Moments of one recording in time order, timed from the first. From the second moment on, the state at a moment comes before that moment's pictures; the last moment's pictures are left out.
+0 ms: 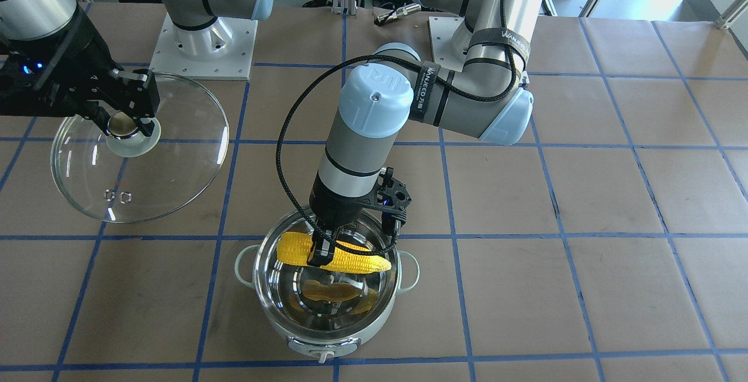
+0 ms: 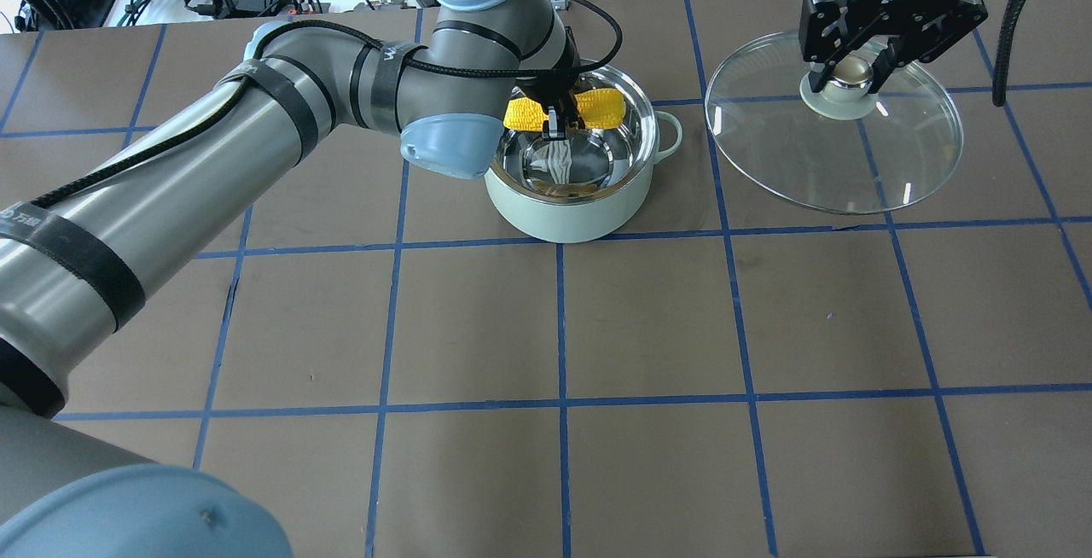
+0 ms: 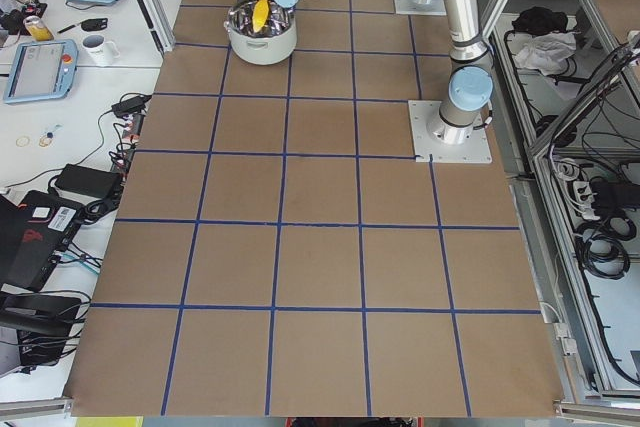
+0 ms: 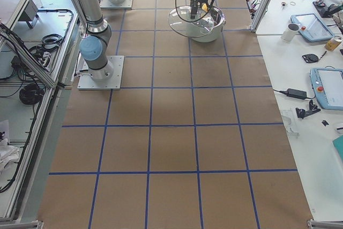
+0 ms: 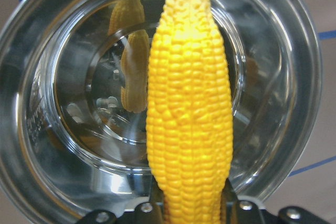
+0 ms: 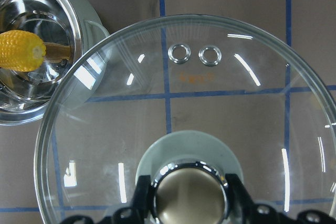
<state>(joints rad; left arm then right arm) -1.91 -2.06 -1.48 -0.83 1.41 -1.80 1.48 -1.51 1.44 -1.52 -1.53 -0.05</state>
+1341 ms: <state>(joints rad) -1.91 -2.10 -1.48 -0.79 1.41 -1.80 1.48 -1.51 1.44 -1.53 -1.53 -0.05</state>
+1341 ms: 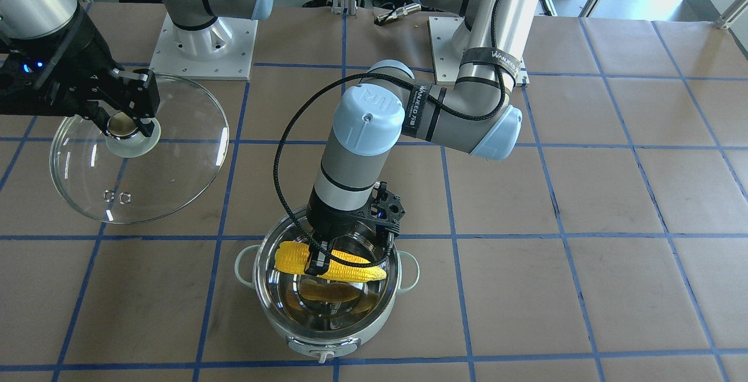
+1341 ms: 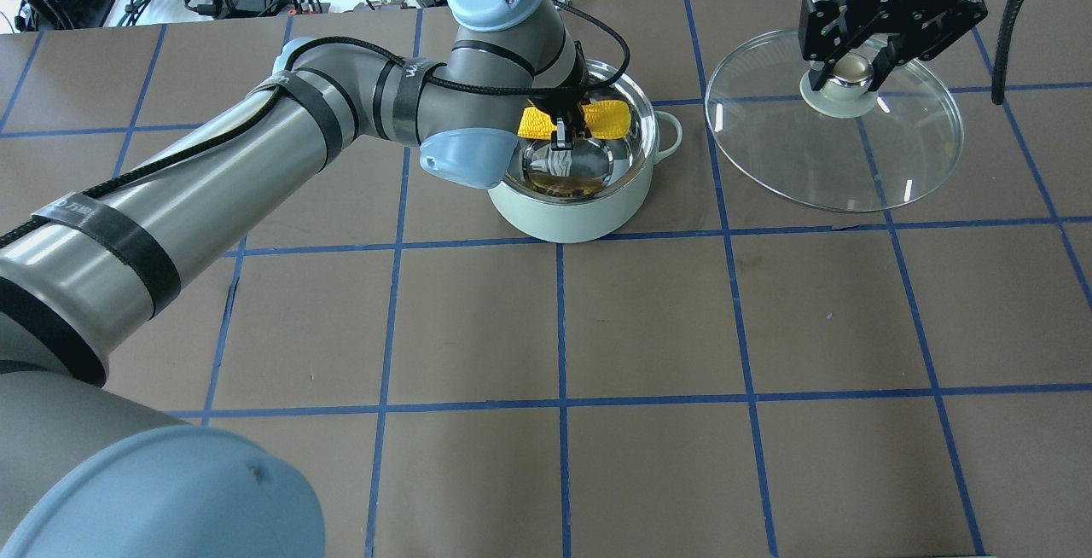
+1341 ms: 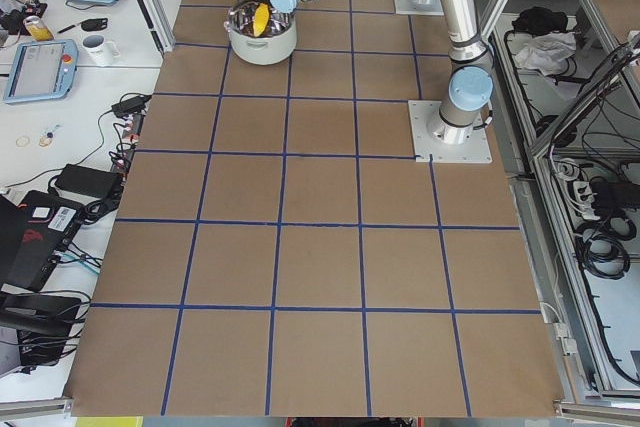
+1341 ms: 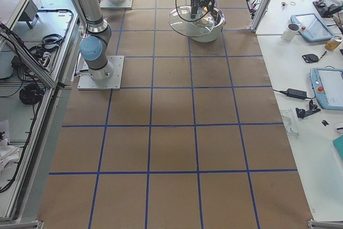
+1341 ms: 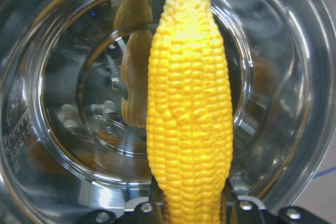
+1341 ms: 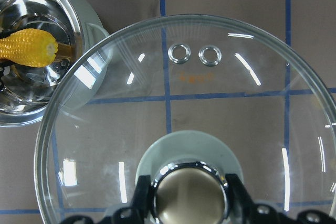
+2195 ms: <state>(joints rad) -1.91 -2.10 -1.48 -0.74 1.42 -1.80 1.48 -1.51 1.44 -1.53 -1.53 -0.05</state>
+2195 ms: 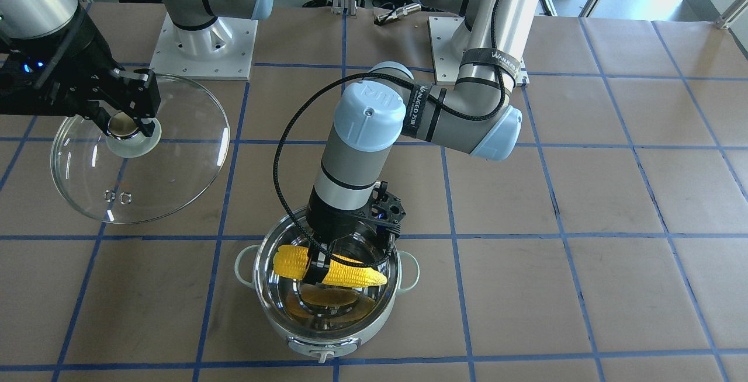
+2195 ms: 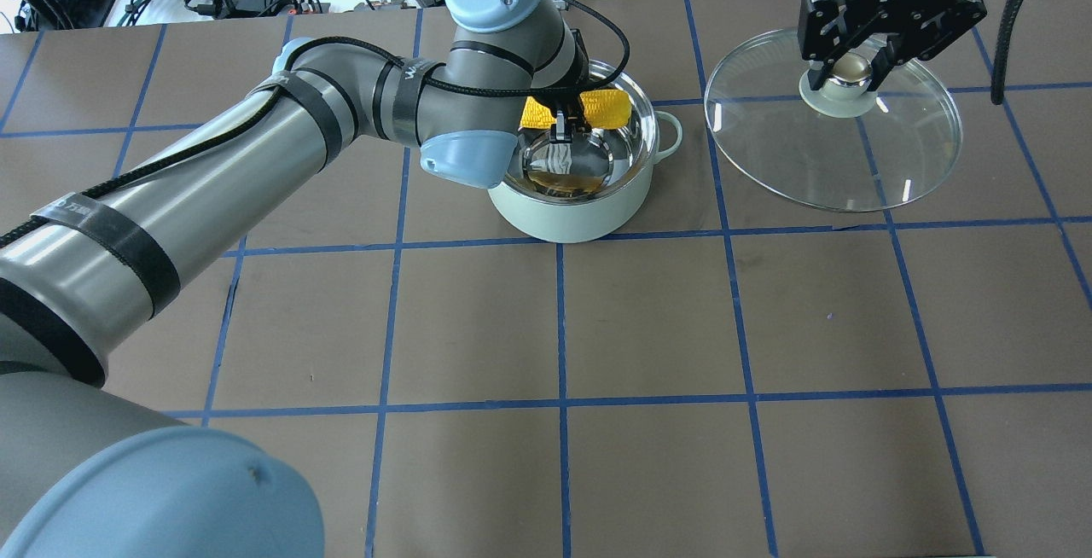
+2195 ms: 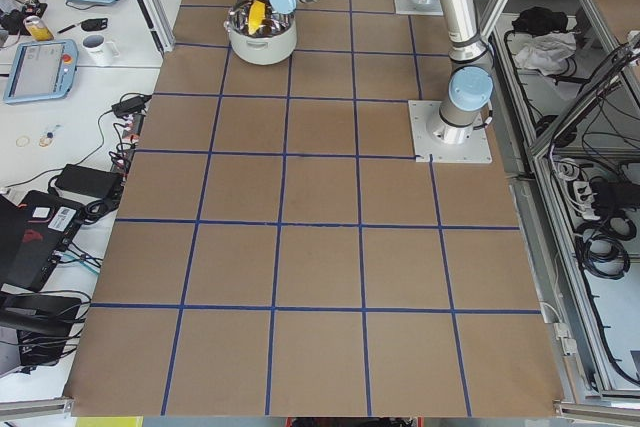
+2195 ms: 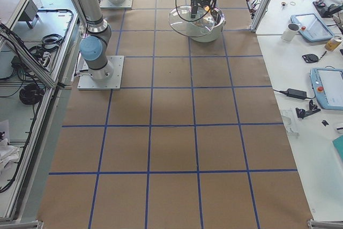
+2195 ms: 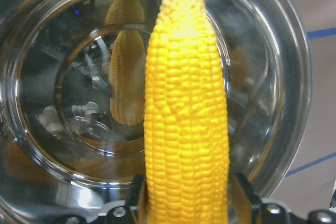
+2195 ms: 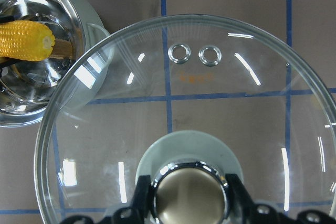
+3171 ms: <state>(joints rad) -1.90 -2.07 -1.48 -0.65 1.43 -1.46 1.48 -1.51 1.43 -1.55 -1.53 -0.04</state>
